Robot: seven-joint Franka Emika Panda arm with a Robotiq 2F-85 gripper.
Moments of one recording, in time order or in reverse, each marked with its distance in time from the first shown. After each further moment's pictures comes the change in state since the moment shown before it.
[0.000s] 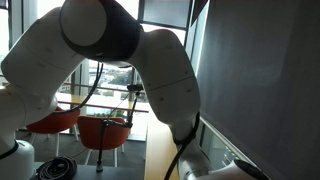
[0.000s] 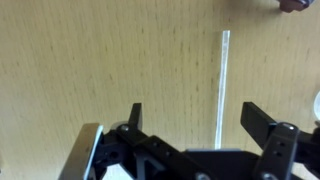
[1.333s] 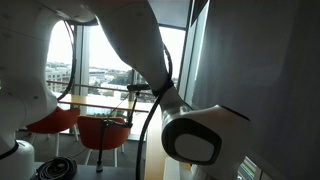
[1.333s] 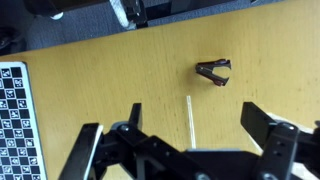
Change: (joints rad) arm 0.007 -0.435 0.011 -0.302 0.041 -0.252 0.066
